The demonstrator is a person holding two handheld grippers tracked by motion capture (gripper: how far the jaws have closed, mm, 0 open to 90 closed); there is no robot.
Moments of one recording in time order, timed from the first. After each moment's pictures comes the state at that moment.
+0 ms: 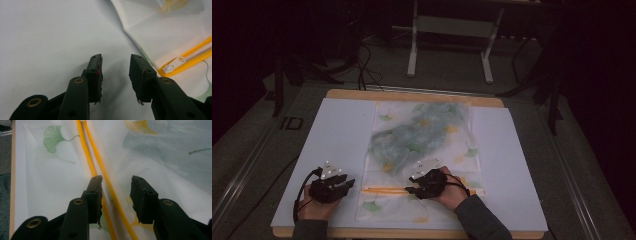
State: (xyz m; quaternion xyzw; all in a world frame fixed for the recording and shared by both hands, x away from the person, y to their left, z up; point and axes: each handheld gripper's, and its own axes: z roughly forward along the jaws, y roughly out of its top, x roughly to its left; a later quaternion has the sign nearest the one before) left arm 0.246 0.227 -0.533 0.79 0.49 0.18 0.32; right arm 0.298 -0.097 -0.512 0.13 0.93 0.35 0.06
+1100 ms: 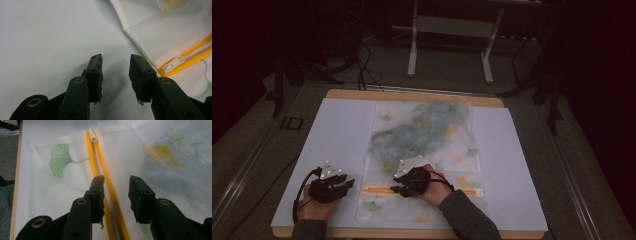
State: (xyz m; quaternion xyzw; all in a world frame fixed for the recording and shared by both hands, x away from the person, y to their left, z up) left arm 0.246 0.228 -0.533 0.79 0.49 0.17 0.33; right arm 0.303 -0.052 -0.514 0.10 0.93 0.35 0.04
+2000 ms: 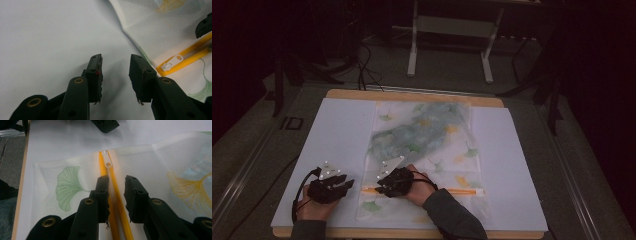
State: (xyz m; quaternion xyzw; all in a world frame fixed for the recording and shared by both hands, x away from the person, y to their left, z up) left arm 0.245 0.230 -0.532 0.79 0.49 0.17 0.33; right arm 0.302 -0.008 -0.520 0.08 0.93 0.35 0.02
